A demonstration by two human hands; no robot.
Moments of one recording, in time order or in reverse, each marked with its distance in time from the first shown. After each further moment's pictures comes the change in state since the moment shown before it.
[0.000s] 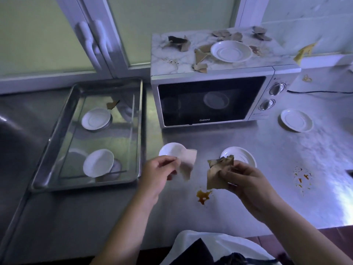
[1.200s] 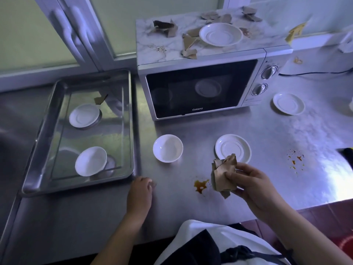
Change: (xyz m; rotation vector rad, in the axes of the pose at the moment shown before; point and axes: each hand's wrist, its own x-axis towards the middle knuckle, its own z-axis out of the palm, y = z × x) left_hand 0.016 -0.140 -0.053 1.056 0.133 0.176; right_hand -0.017 0.029 -0.024 0.056 0.175 0.098
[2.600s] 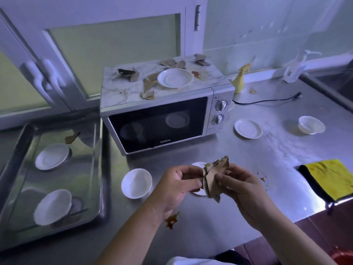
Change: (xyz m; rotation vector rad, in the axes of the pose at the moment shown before) left_hand -0.002 0.267 -0.088 -1.120 -0.659 0.196; right_hand -0.016 -0.084 -0.041 0.031 -0.084 -0.333
